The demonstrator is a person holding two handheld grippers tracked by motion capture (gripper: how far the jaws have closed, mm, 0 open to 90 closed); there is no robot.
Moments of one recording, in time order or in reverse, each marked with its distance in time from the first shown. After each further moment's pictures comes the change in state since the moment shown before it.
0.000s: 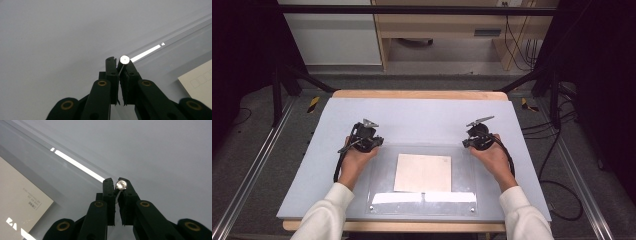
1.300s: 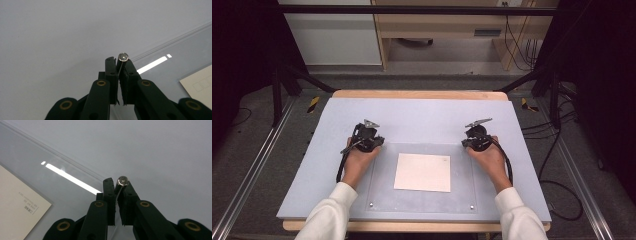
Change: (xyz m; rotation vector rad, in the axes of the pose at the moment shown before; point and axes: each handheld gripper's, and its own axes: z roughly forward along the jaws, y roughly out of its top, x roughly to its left) left arm 0.003 -0.005 0.015 -0.017 0.018 -0.025; right arm 0.001 -0.004 0.014 -0.027 -0.049 0.024
